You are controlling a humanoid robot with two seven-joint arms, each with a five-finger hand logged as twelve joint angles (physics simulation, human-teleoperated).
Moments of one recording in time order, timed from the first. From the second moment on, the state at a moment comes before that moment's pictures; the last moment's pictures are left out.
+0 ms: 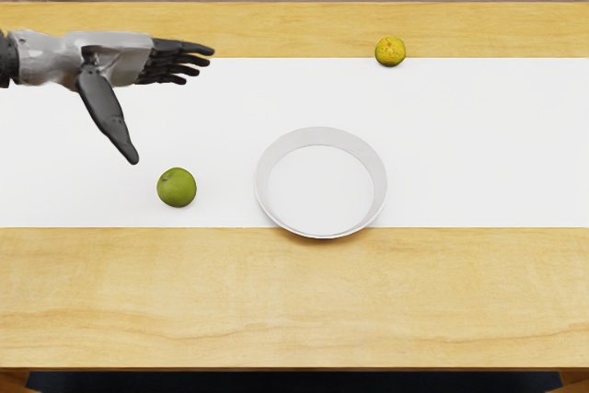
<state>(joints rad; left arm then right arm) -1.30 0.94 -0.20 -1.37 0.47 -0.61 0.04 -0.08 0.00 -0.06 0.20 -0.05 0.14 -0.26</state>
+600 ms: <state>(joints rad) -1.38 0.76 -0.20 -1.55 0.83 -0.49 0.60 -0.07 0.00 -0.06 0.20 -0.05 0.14 -0.26</state>
